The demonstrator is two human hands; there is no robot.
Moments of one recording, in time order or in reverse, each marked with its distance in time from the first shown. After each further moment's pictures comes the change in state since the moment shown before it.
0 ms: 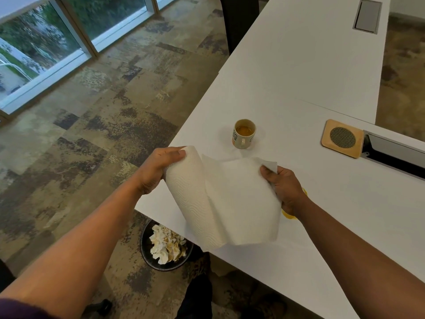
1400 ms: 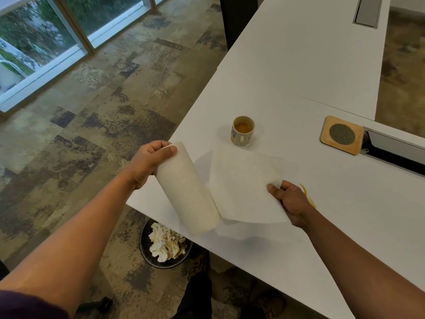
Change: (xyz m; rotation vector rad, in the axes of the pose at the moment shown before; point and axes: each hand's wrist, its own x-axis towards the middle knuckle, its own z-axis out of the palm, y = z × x) left_hand 0.007 -0.009 -0.023 0.059 0.158 -0.053; right_hand 0.002 0.053 -0.044 0.135 0.060 0.176
